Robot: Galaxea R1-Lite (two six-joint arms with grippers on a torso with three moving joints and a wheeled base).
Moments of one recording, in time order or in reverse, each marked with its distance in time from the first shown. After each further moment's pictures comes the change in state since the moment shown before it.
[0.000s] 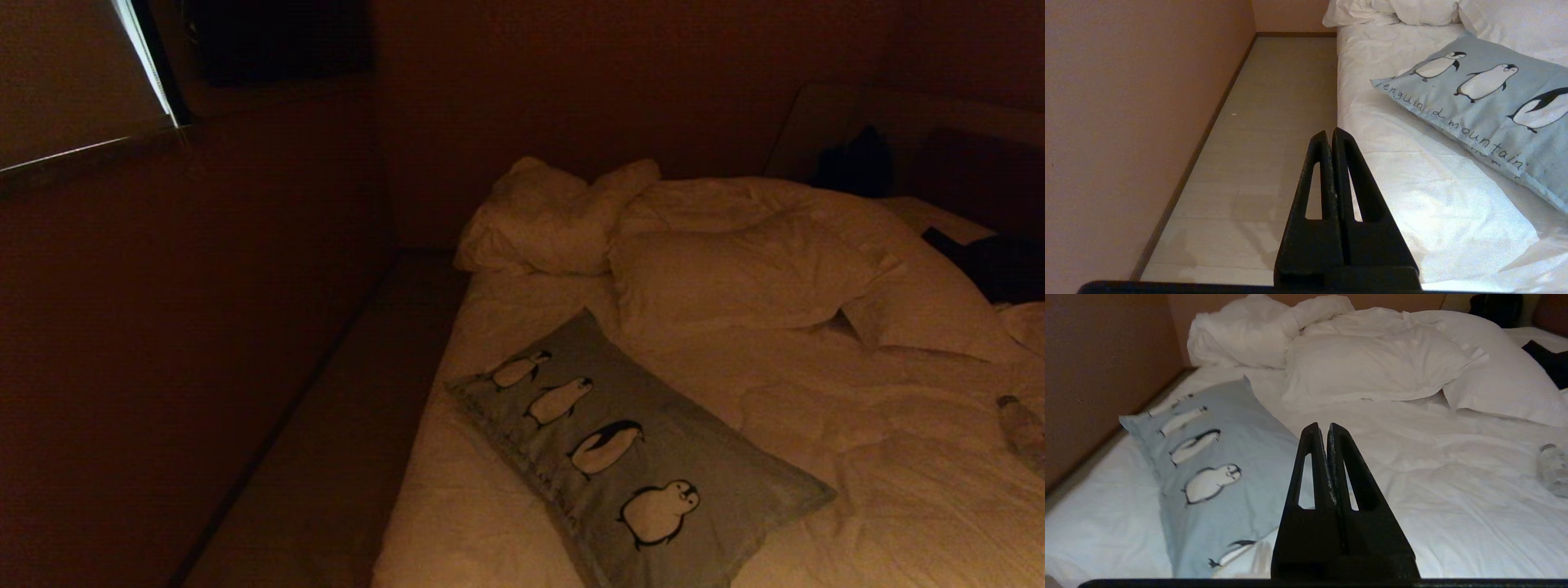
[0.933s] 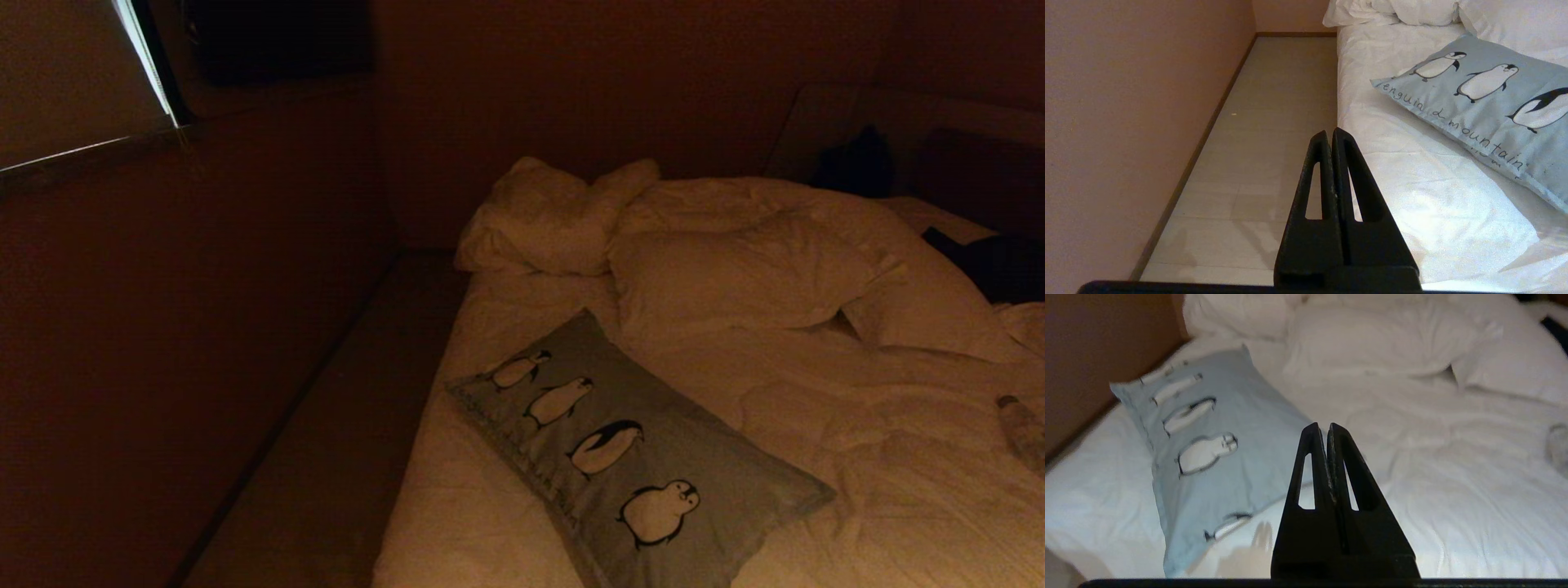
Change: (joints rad) left arm 0.000 0.000 0.000 0.000 0.000 0.000; right arm 0.000 0.000 0.096 -0.002 0.008 -0.010
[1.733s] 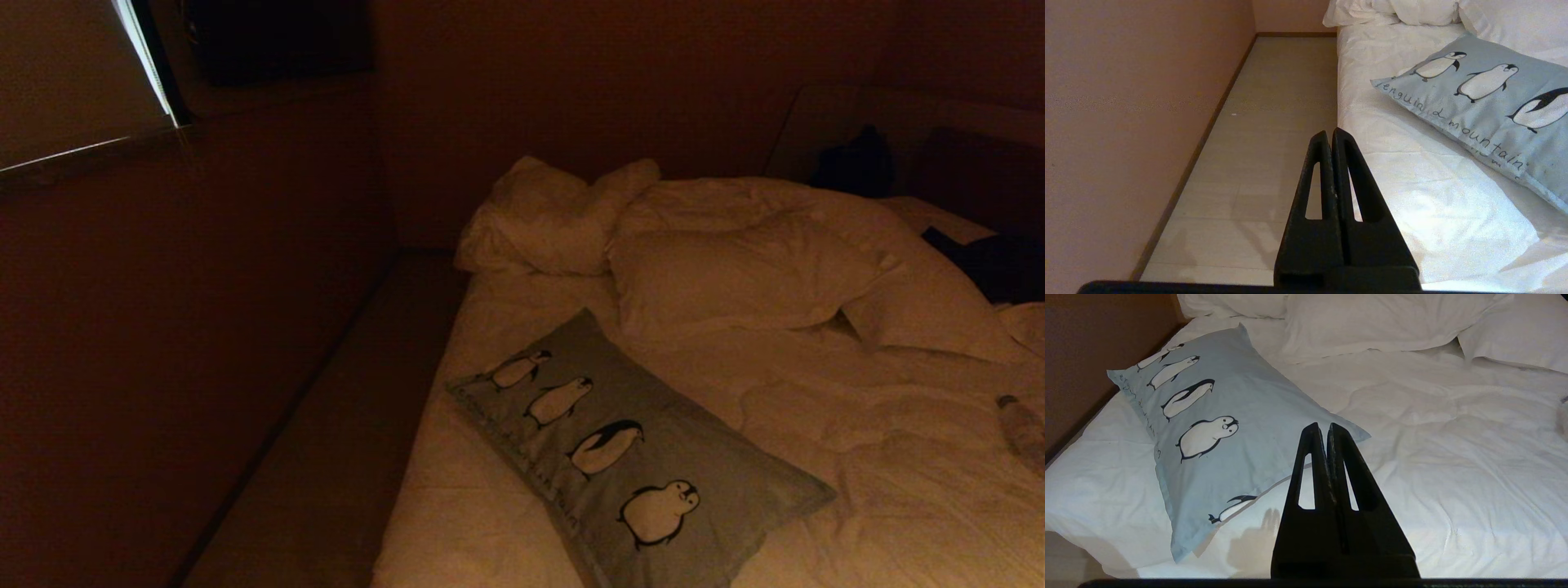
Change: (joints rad) left arm 0.000 0.000 0.000 0.000 0.000 0.000; right arm 0.000 -0.001 0.000 0.053 -0.009 0.037
